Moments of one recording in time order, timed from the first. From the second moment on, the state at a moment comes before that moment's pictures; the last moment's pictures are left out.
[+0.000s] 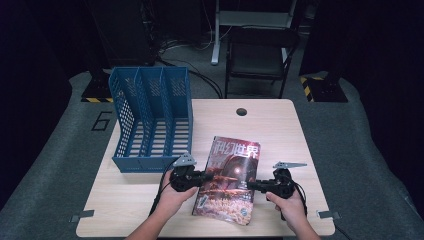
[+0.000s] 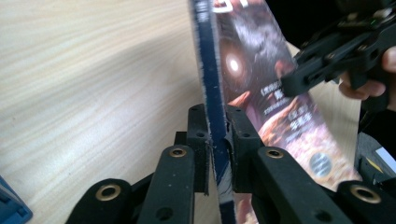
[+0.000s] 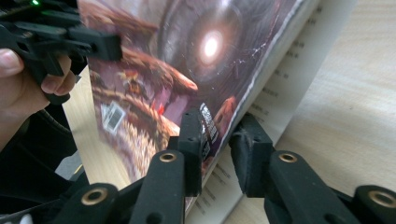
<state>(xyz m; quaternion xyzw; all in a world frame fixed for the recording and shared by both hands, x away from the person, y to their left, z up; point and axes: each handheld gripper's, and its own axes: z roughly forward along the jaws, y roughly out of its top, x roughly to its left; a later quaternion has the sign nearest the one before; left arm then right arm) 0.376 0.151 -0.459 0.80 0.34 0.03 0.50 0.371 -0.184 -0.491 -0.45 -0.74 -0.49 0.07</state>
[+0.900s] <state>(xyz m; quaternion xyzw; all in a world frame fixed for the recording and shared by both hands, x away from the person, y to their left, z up) 0.371 0.163 -0.437 0.78 0.32 0.06 0.53 0.354 -0.170 -0.454 -0.39 -0.77 -0.50 -0.06</state>
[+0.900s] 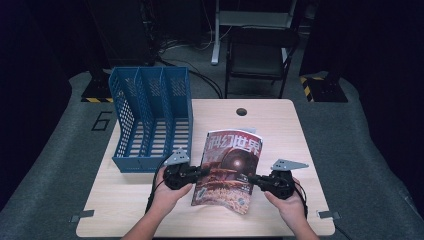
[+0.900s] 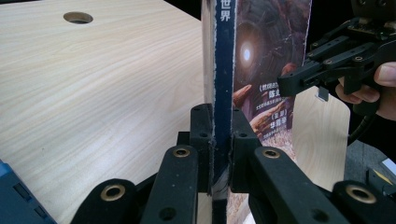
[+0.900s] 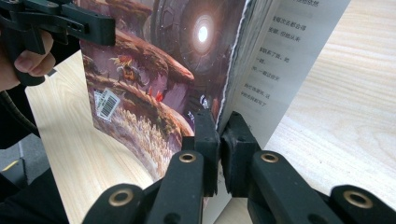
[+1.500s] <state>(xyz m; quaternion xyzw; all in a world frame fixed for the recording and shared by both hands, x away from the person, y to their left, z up) 0.375 0.159 -0.433 0.80 0.33 0.06 0.51 0.351 -0.168 -0.433 -0.36 -0.78 -0.49 -0.12</state>
